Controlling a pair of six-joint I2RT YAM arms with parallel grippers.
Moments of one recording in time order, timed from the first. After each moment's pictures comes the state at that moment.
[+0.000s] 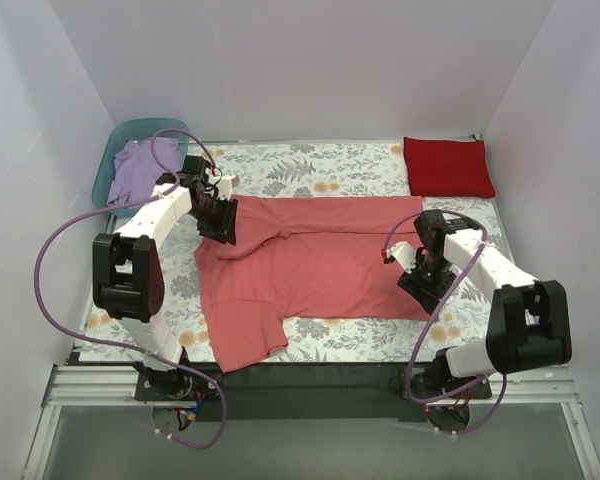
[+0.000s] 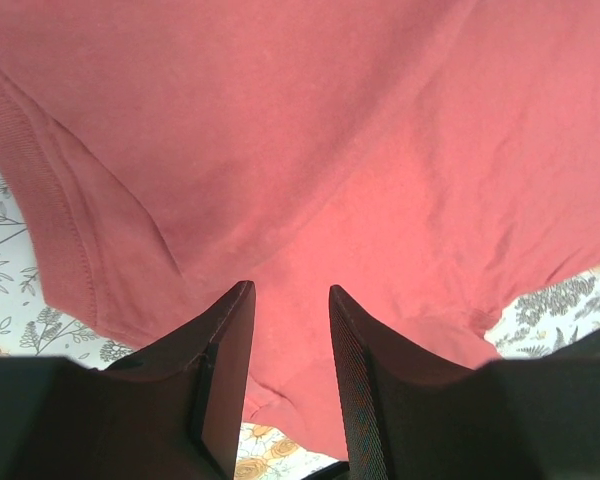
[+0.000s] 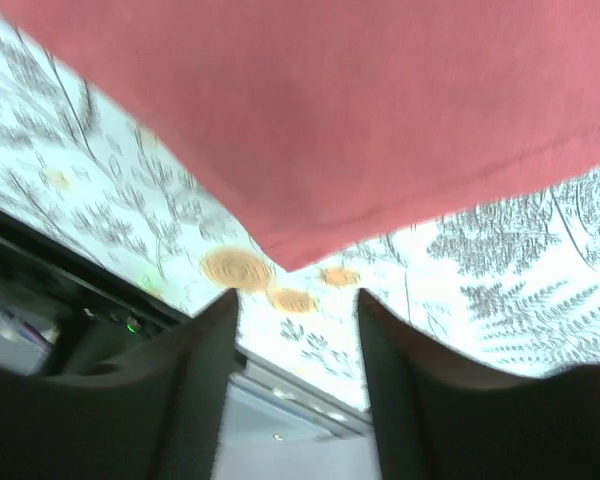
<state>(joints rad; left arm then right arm) -0.15 1.78 1.38 -0.87 0.33 0.08 0.21 1.42 0.90 -1.09 -0.08 -0.73</state>
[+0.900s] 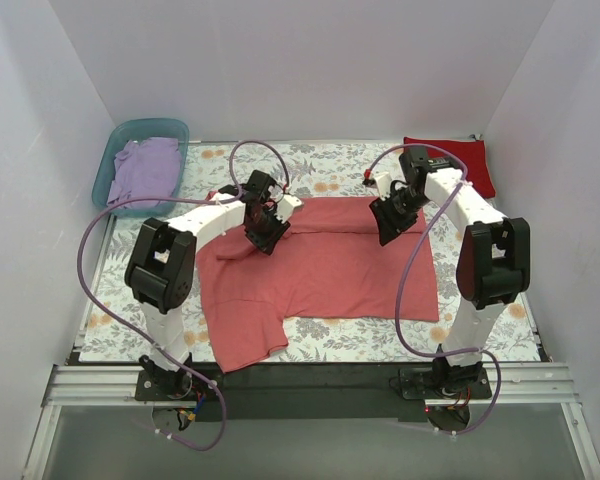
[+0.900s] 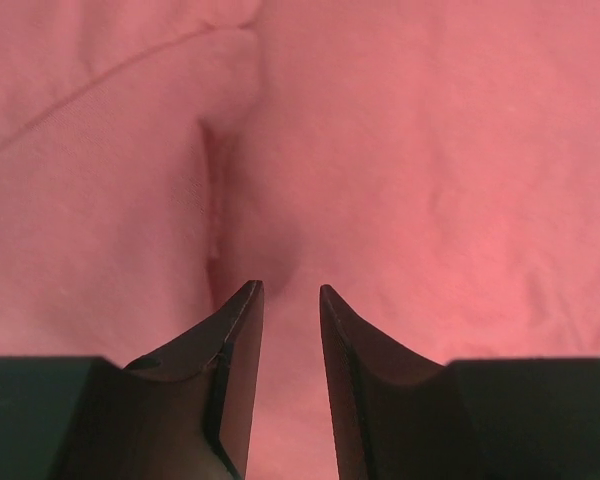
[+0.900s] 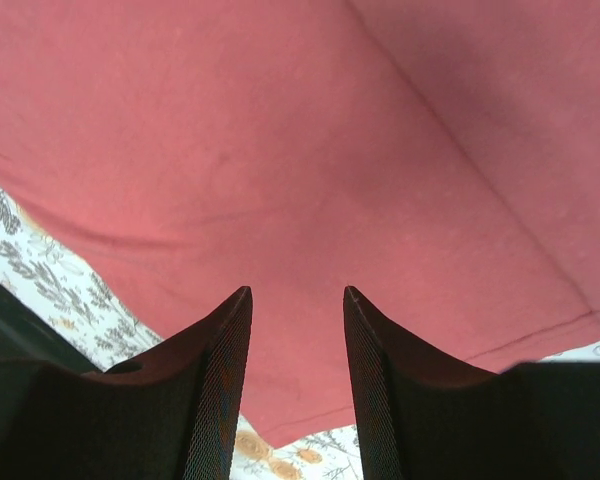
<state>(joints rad) -0.47 1.89 1.37 -0.69 0.23 0.35 0.21 1.84 1.50 -1.06 -0.44 -0.52</state>
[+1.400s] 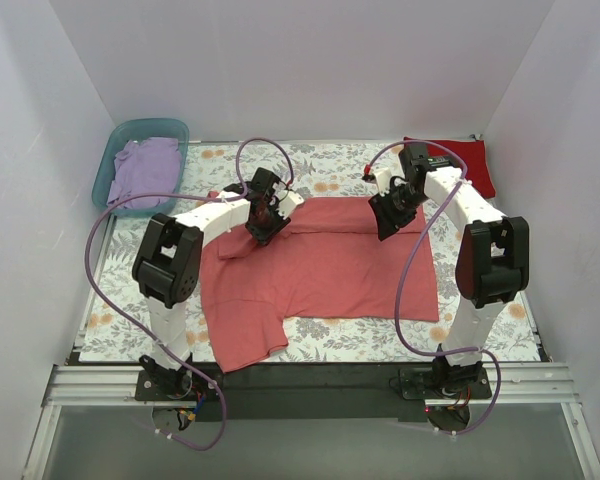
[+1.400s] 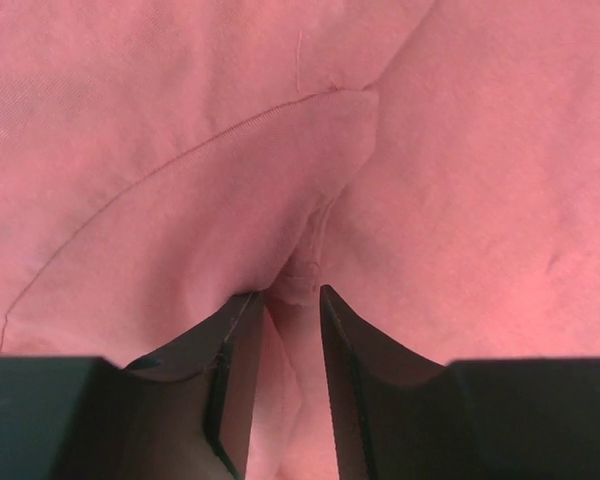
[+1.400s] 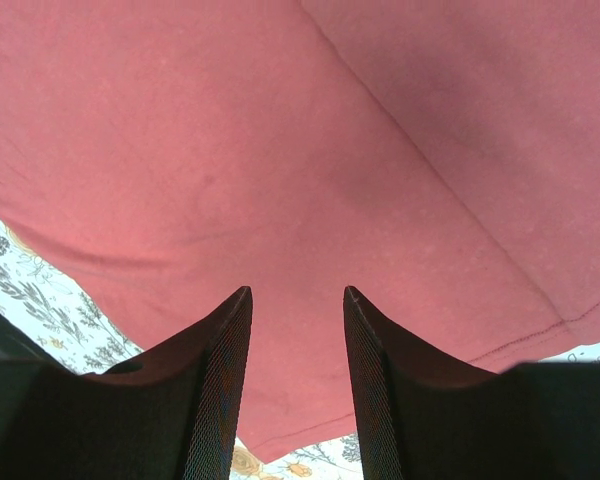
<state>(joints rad) -0.48 1.97 1.41 -0.61 0.07 0.42 0.21 1.85 1.52 -1.02 -0.43 -0.50</state>
